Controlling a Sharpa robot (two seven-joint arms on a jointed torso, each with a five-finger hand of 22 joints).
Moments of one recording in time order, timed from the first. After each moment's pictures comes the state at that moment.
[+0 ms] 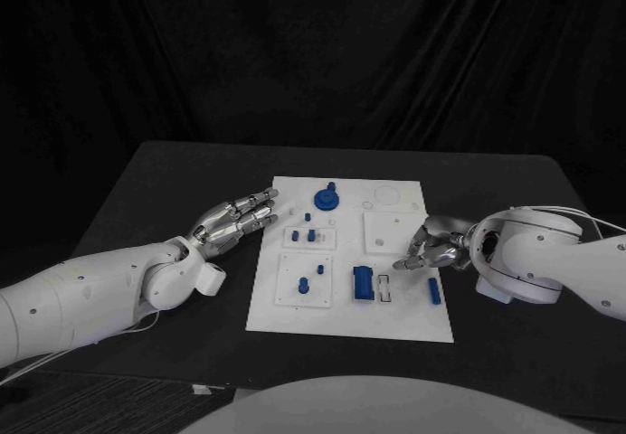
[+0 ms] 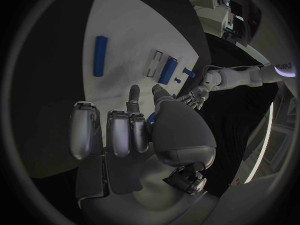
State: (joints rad) left arm 1.04 -0.83 -0.21 1.26 -0.14 0.20 0.65; left_hand 1.44 0.24 -0.19 0.16 0.38 0.32 0.07 0.06 0.04 0.03 0.04 0.03 0.01 0.01 0.14 0.01 0.00 0.16 0.03 0.26 0.01 0.07; right arm 1.25 -1.02 -0.21 1.79 -1.15 -0.06 -0.53; right_hand 1.09 -0.01 -0.01 0.15 0.27 0.95 0.03 0.41 0.82 1.47 -0.03 1.57 1.31 1.47 -0.10 1.50 1.31 0.05 1.46 0.01 1.38 1.31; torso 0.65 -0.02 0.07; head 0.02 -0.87
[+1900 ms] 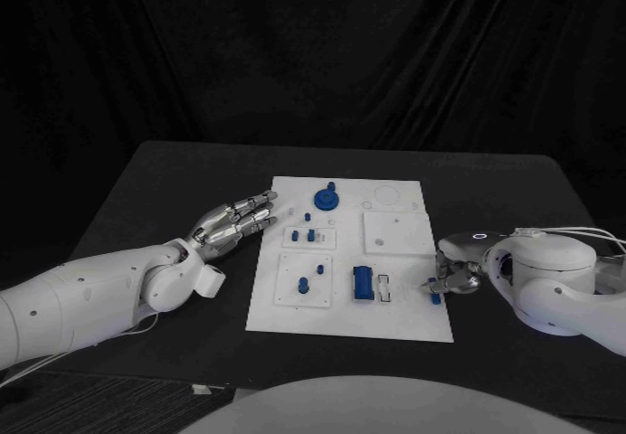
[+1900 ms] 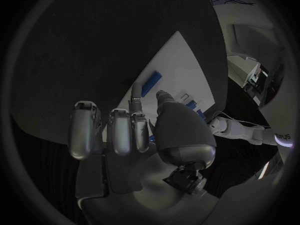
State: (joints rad) left arm 1.03 -0.83 -0.21 1.25 -0.14 0.20 0.65; left_hand 1.45 0.25 -0.19 0.16 0.39 0.32 0.07 0.06 0.04 0.03 0.04 0.03 0.01 0.00 0.14 0.01 0.00 0.16 0.03 0.26 0.01 0.07; right arm 1.19 -1.11 -0.21 1.89 -1.63 0.12 -0.59; right_hand 1.03 0.00 -0.07 0.26 0.42 1.09 0.03 0.24 0.66 1.47 -0.06 1.57 1.31 1.47 -0.11 1.48 1.31 0.05 1.47 0.00 1.36 1.31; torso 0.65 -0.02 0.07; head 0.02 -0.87
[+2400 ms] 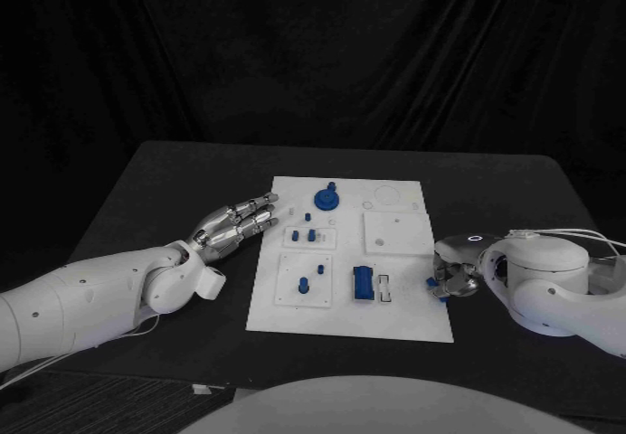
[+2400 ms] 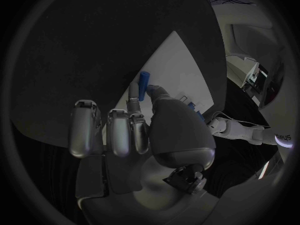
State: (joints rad) left arm 1.02 -0.83 -0.21 1.25 -0.14 0.20 0.65; left_hand 1.45 0.25 -0.18 0.15 0.40 0.31 0.08 0.06 0.04 0.02 0.04 0.03 0.01 0.00 0.14 0.01 0.00 0.16 0.03 0.26 0.01 0.07; right arm 1.18 -1.09 -0.21 1.88 -1.61 0.12 -0.59; right_hand 1.25 -0.03 0.08 0.09 0.59 1.09 0.03 0.18 0.63 1.47 -0.05 1.57 1.31 1.47 -0.11 1.46 1.31 0.05 1.47 0.00 1.33 1.31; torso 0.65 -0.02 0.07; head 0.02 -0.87
